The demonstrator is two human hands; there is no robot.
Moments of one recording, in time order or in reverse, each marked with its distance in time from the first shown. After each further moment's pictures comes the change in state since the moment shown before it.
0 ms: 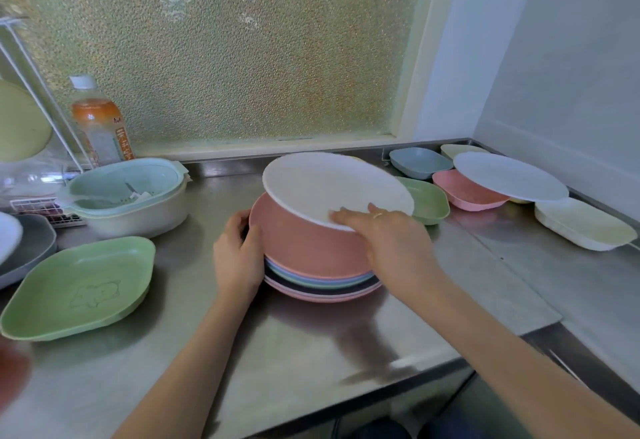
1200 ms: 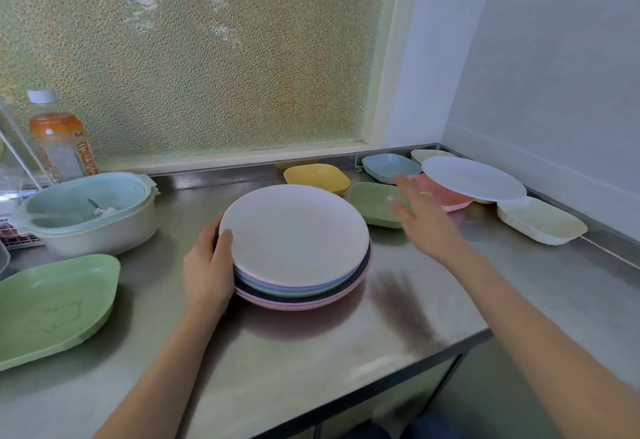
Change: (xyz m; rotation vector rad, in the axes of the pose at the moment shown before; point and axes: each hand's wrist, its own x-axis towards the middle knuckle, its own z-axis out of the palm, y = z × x) left_hand -0.005 0.005 -0.001 0.042 -0.053 0.035; right_hand 0.006 0.118 -0.003 0.270 0.086 0.303
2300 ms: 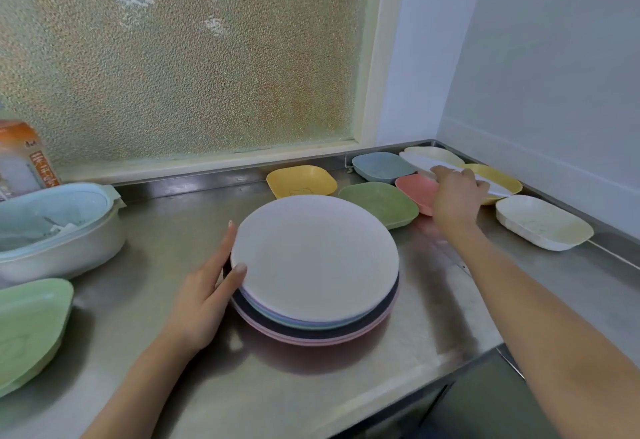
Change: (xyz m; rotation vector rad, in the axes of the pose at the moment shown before) left_hand -0.005 -0.003 0.006 0.162 -0.482 0.265; right_hand 0.073 0.100 0.001 -0.486 0.400 0.324
